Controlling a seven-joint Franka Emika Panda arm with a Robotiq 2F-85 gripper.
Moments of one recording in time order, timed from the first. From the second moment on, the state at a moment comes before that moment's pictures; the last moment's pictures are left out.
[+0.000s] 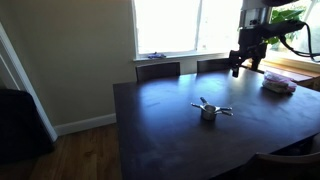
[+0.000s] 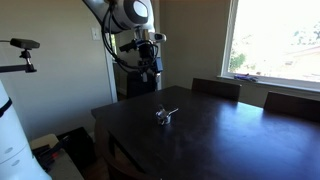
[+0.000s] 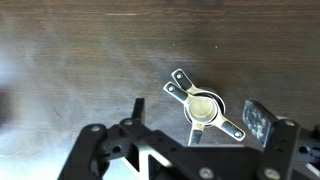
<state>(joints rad) -0.04 -0.09 0.08 -2.35 -0.19 2.23 0.29</state>
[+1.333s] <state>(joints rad) -0.02 0.30 0.01 -2.10 -0.37 2.23 0.01</state>
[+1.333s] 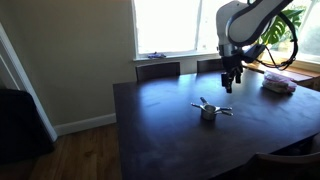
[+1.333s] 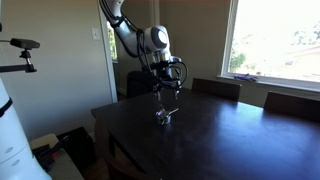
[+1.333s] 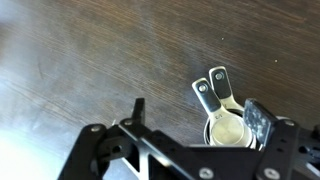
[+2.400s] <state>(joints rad) -0.01 0.45 0.00 -2.02 -0.37 2.32 -0.03</state>
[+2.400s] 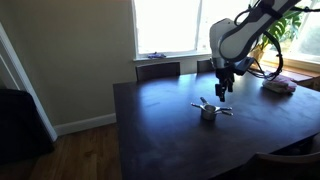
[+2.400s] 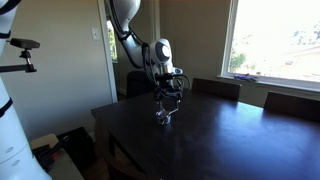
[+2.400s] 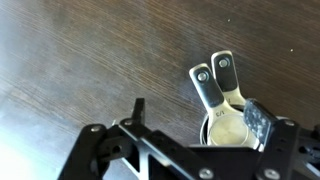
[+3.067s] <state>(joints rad) 0.00 0.54 -0.01 -1.99 -0.21 2.48 0.17</state>
